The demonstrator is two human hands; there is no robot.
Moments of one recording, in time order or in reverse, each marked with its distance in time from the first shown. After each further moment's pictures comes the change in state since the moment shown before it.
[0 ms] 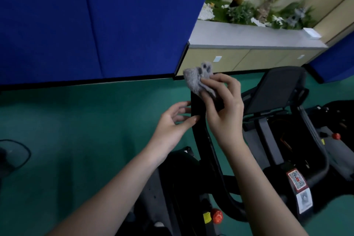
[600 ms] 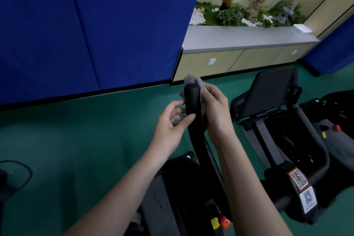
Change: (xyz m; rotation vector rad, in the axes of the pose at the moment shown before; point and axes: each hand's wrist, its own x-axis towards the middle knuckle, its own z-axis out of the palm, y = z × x) left_hand 0.011 0.017 0.006 0.092 -0.013 0.069; right_hand 0.024 0.003 0.020 0.675 -0.048 0.834
